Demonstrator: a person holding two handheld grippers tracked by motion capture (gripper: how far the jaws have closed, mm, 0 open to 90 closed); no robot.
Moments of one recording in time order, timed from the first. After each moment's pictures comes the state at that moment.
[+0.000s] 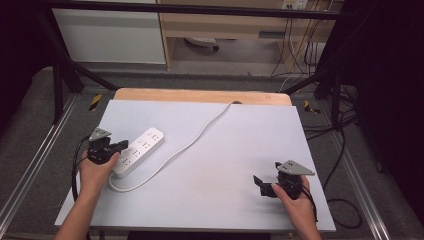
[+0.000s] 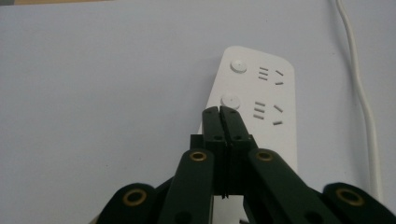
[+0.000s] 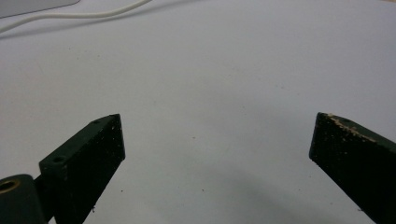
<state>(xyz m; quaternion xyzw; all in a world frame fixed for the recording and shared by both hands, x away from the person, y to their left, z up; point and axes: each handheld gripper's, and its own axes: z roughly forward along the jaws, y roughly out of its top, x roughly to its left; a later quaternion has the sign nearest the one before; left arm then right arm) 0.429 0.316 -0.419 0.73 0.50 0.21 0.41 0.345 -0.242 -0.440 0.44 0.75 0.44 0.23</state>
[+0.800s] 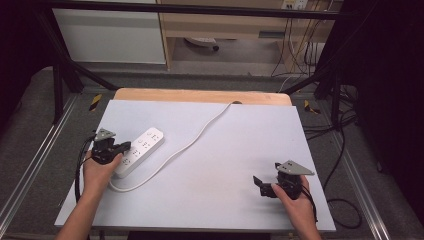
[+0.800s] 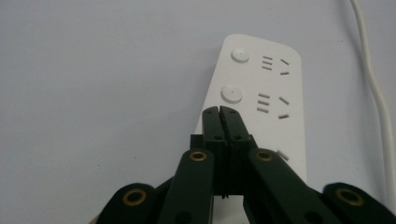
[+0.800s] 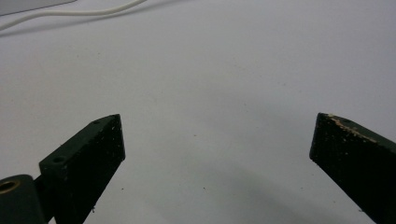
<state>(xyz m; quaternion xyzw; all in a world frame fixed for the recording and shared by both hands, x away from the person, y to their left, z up) 0.435 0.311 -0.427 0.74 0.50 0.21 0.40 0.345 -0.242 -0.441 0.44 0.75 0.44 0.23</state>
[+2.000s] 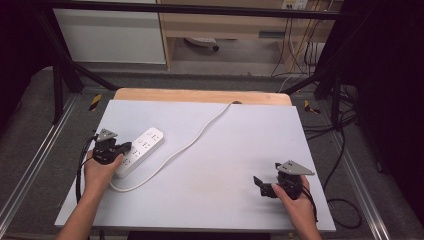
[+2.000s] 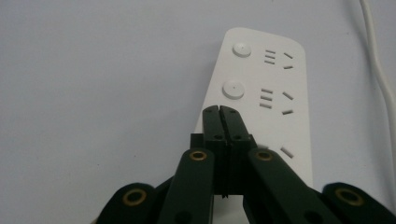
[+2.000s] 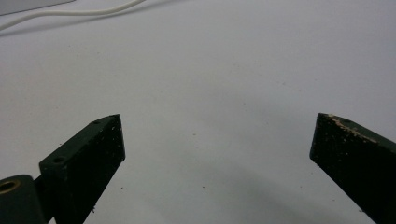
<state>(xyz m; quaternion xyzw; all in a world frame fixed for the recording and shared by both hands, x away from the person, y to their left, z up) 0.436 0.309 -0.430 0.75 0.50 0.21 0.39 0.346 -0.242 -0.441 0.44 0.75 0.44 0.23</state>
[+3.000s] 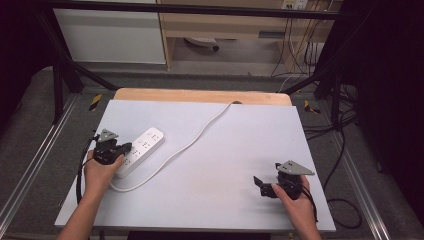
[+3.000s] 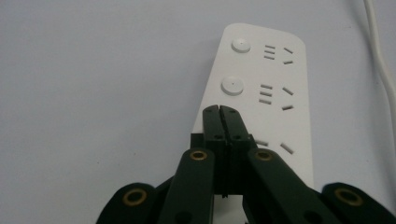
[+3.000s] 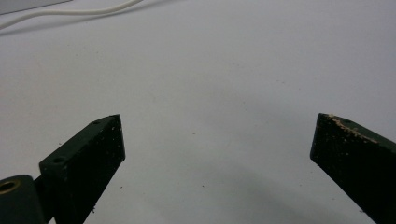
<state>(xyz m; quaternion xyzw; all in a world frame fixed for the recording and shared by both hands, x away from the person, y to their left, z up) 0.435 0.307 -0.430 0.75 0.49 0.22 0.38 0.345 -0.243 -0.441 0.44 0.75 0.43 0.23</state>
